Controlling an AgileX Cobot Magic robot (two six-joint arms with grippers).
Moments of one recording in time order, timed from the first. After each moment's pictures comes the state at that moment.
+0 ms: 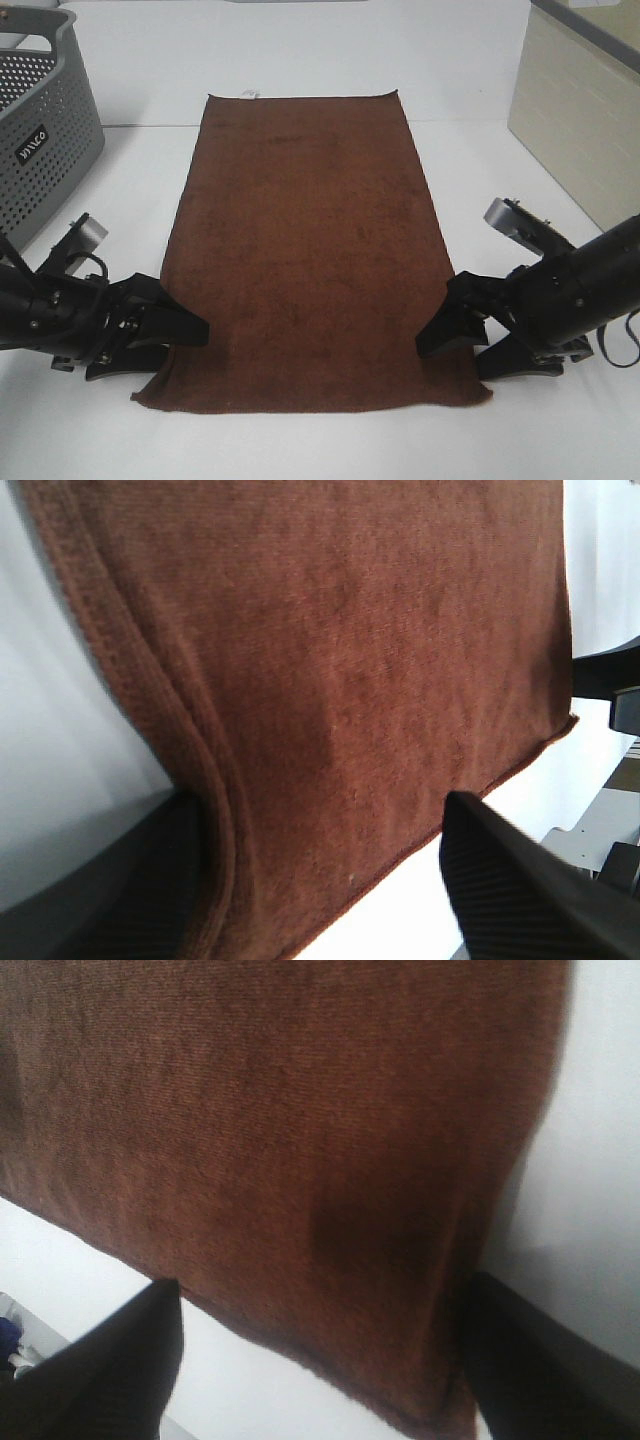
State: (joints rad) left arm -0.12 1.98 -0.61 -1.64 0.74 1.36; right arm 0.13 1.83 -0.62 1.10 0.59 -0.90
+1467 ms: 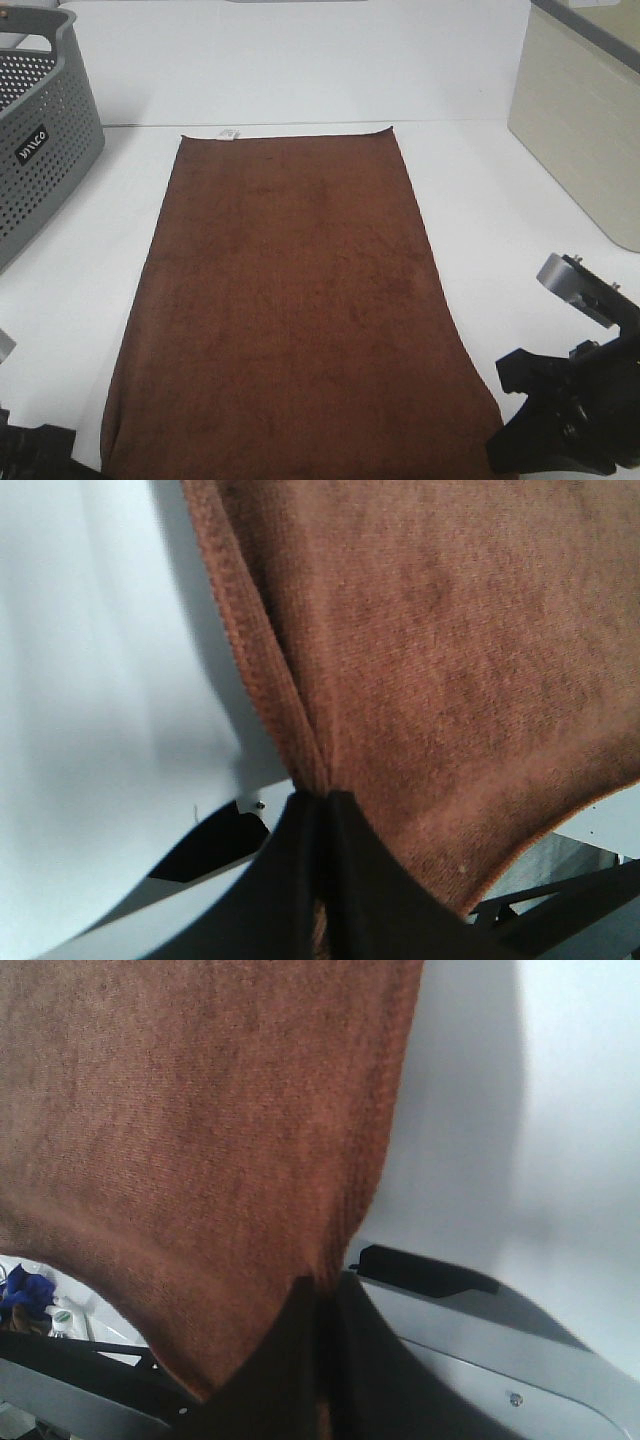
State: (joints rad) left arm -0.15 1.56 -0.14 -1.67 0.61 1.33; right arm 0.17 1.43 -0.33 0.99 0.65 -0.64
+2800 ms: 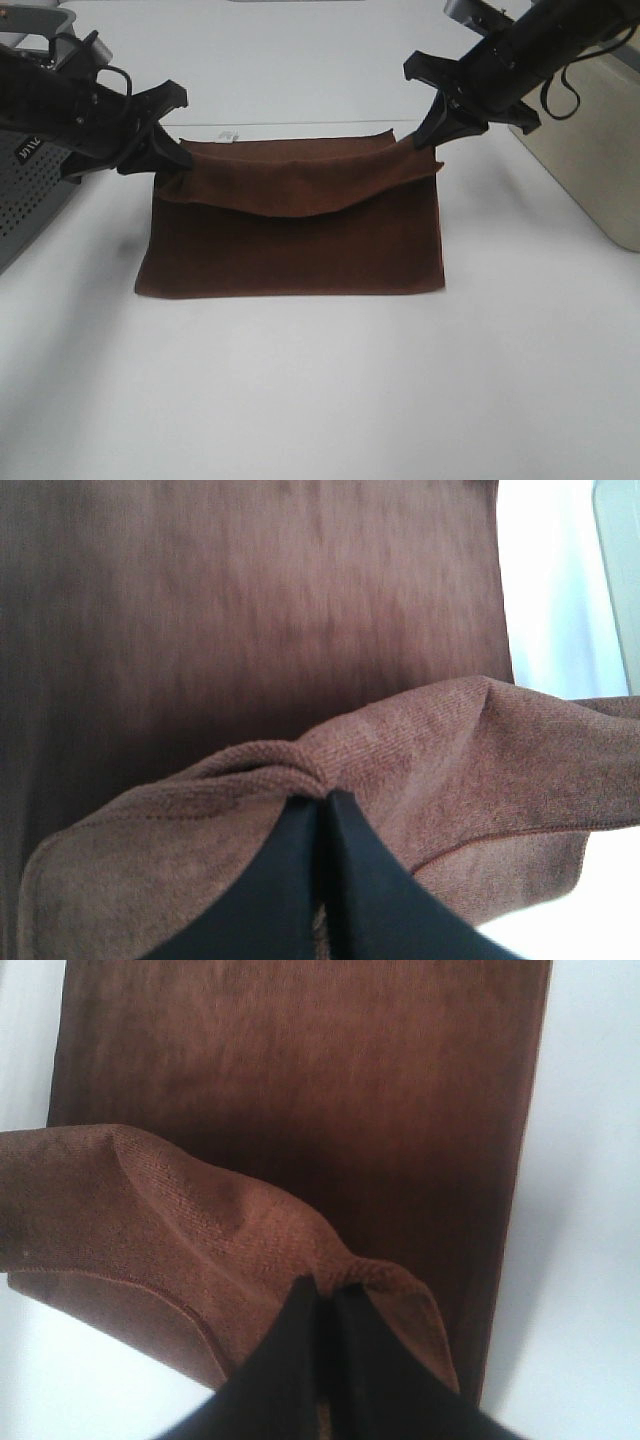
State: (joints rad) left arm -0.15 1.98 -1.24 -1.10 0.52 0.55; right arm 0.17 2.05 -1.57 0.58 0.82 -0.28
